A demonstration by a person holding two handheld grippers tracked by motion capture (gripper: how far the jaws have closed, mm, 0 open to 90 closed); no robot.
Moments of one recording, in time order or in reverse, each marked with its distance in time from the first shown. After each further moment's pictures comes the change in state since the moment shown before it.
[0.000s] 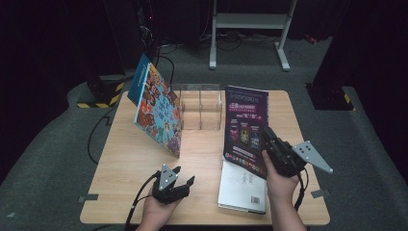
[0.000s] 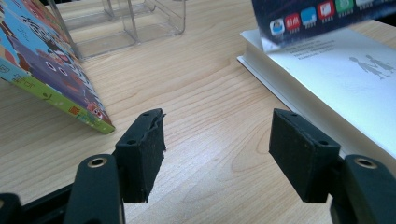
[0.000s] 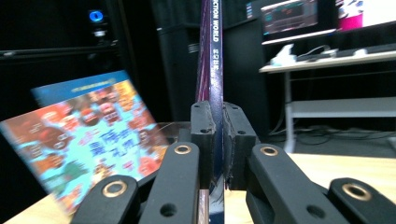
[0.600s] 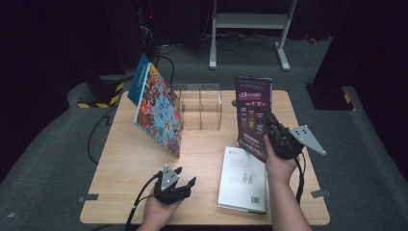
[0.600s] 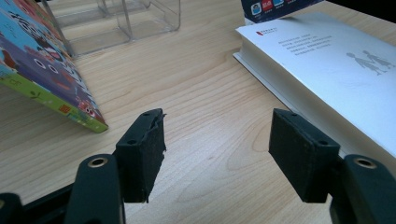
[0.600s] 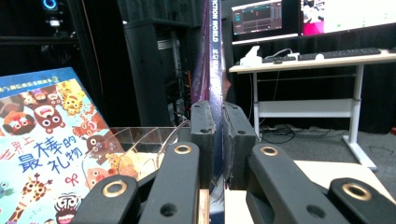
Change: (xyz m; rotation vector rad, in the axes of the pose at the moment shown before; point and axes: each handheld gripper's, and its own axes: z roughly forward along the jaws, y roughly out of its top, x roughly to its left) left arm -0.002 -0.001 0.002 0.009 -0.009 0.007; right arm -0.021 -0.001 0.041 0.014 -0.110 -0.033
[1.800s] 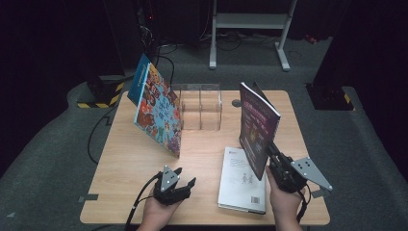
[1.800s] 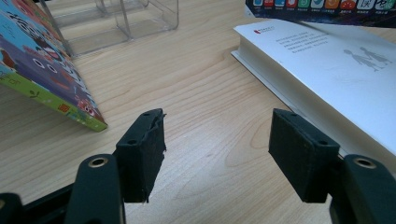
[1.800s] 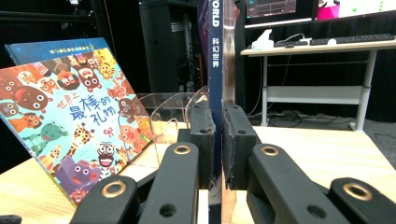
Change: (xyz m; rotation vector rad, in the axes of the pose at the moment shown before) left arm -0.002 -0.001 -0.001 0.009 -0.003 0.018; right arm 0.023 -0.024 -0.076 0.064 0.040 -0.030
